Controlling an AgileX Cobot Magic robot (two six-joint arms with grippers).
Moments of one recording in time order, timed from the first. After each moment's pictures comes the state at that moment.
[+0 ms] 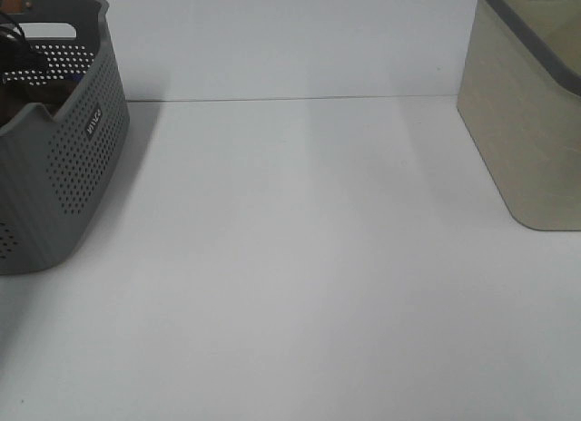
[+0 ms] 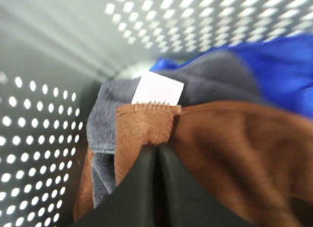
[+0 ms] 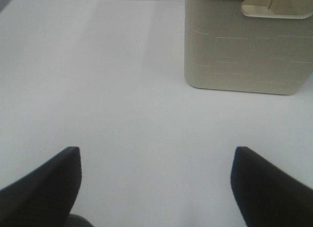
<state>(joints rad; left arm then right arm) 0.09 2.41 -2.14 0.27 0.84 -0.17 0.01 -0.01 -0.50 0.08 1.07 -0.09</state>
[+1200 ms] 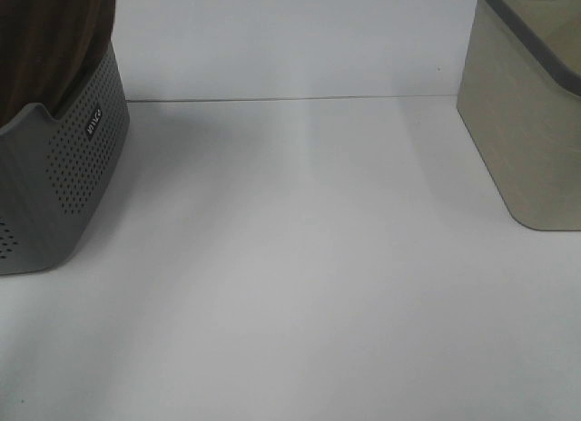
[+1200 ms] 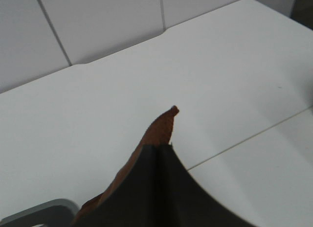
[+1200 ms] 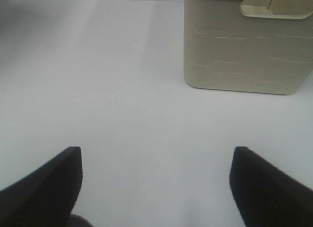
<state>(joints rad) -0.35 1.88 -2.14 0.04 0.74 0.12 0.01 -0.01 -0.50 0.08 1.07 -0.09</state>
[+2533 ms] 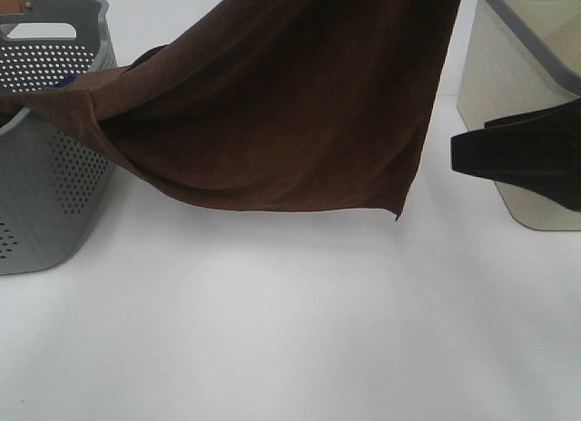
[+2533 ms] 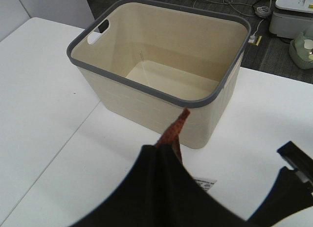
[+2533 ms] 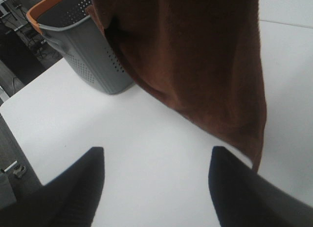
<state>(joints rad) -0.90 1.85 -2.14 -0.02 0.87 0.18 0.01 0.97 -0.51 1.26 0.82 -1.35</state>
